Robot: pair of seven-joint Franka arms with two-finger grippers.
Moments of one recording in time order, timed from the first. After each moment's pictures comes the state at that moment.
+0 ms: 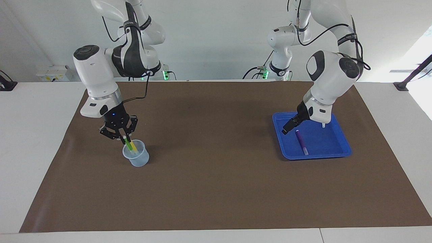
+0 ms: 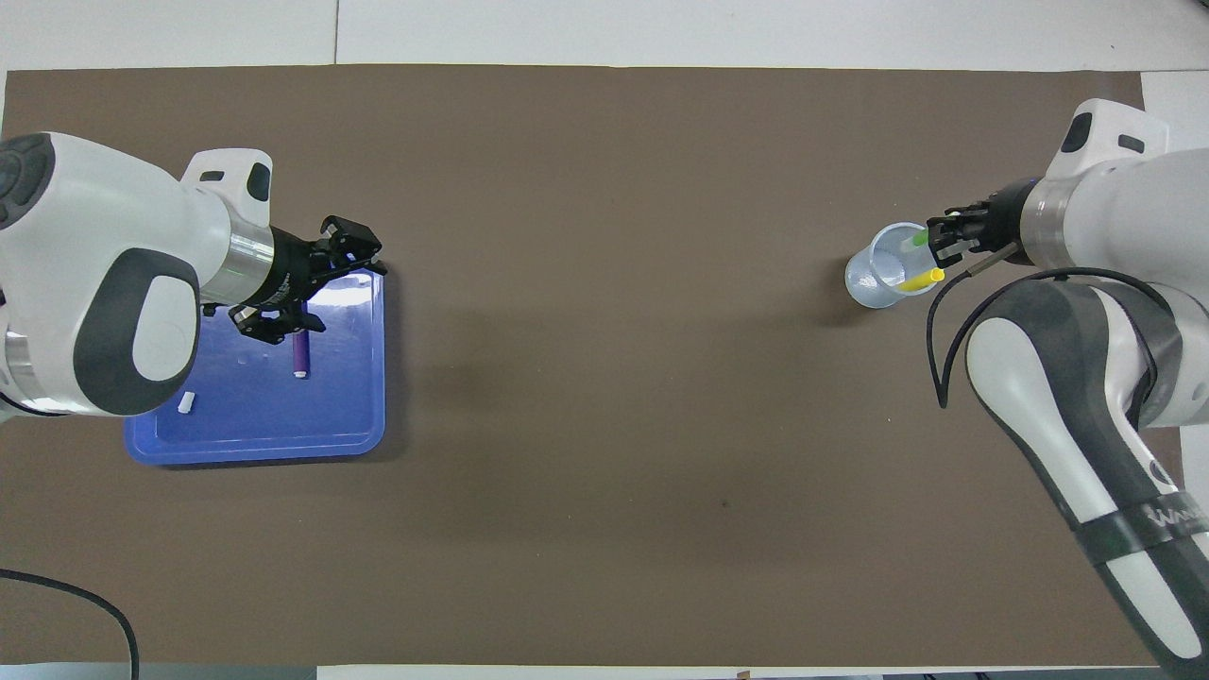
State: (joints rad) left arm 0.22 0.12 -0.37 -1.92 -0.11 2.05 -0.42; right arm 0.01 0.09 0.01 -1.98 0.06 2.34 -0.48
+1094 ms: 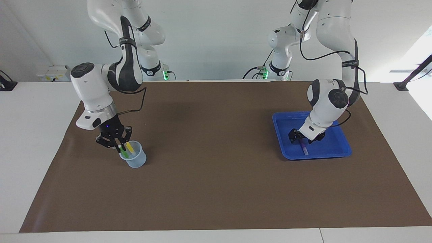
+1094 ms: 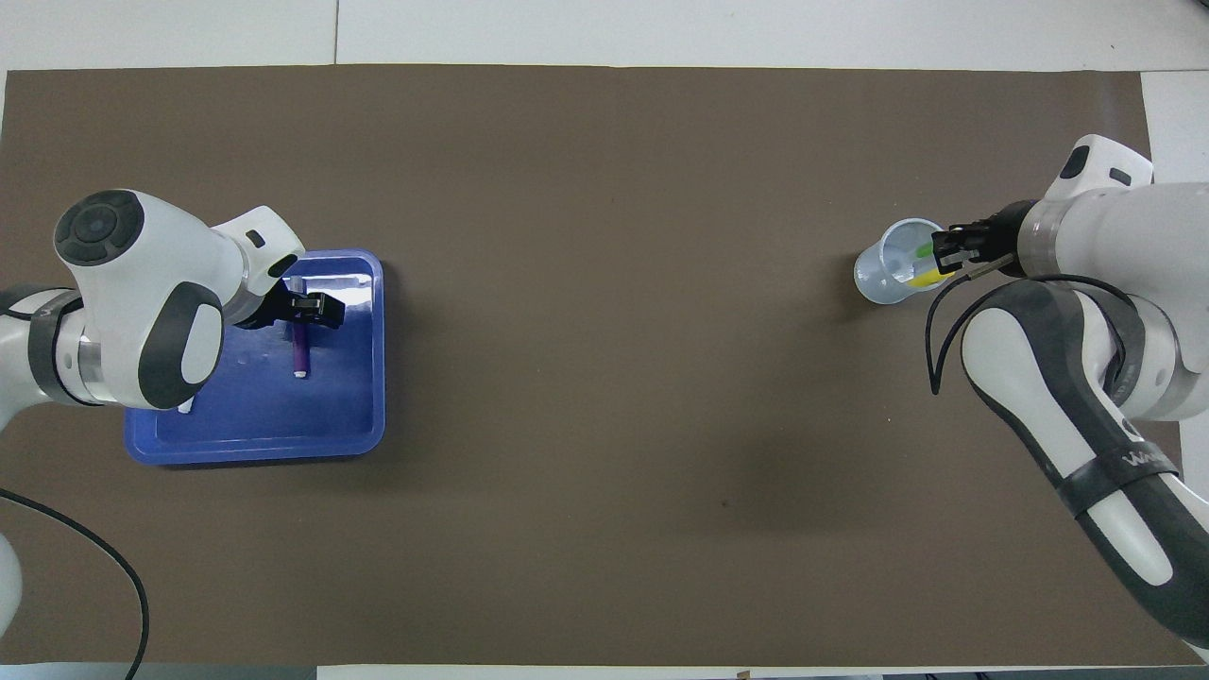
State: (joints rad) left arm 0.24 0.29 -0.38 -2.04 0.10 2.26 -0.05; right arm -0.04 0.14 0.01 -2.05 0.14 2.48 -0.48
